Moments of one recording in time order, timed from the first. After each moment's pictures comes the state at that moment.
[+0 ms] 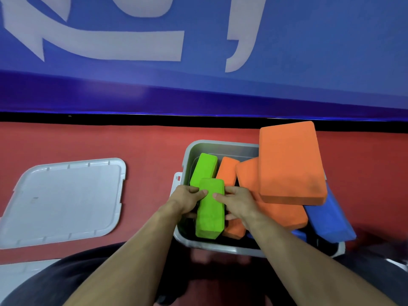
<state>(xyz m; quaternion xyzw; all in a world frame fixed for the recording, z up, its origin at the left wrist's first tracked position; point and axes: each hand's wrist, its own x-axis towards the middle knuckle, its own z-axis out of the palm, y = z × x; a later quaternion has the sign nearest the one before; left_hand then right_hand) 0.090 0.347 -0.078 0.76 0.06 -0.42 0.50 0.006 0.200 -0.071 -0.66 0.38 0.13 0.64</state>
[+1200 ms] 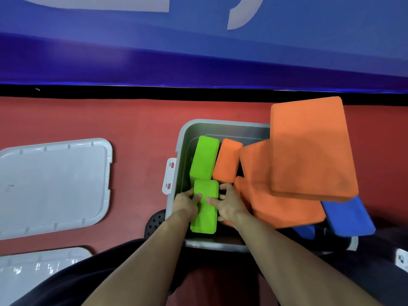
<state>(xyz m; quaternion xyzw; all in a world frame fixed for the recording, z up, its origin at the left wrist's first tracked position) 0.078 0.338 -0.161 0.81 0.09 -0.40 0.41 0.022 0.218 -0.149 -0.61 0.45 0.20 0.62</state>
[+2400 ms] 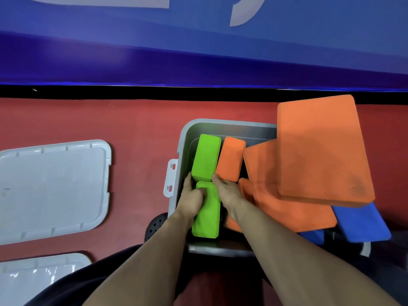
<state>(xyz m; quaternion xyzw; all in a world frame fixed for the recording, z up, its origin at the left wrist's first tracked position) 0.092 0.325 -0.168 0.68 0.15 -0.39 0.60 0.054 0.209 -0.202 -0.61 0.46 0.13 0.63</state>
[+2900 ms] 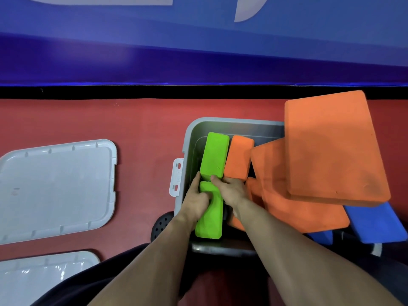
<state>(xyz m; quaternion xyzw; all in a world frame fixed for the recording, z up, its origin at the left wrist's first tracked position) 0.091 0.332 -0.177 0.70 0.12 -0.41 0.57 0.058 0.212 -0.191 -0.64 0.45 0.10 0.61</state>
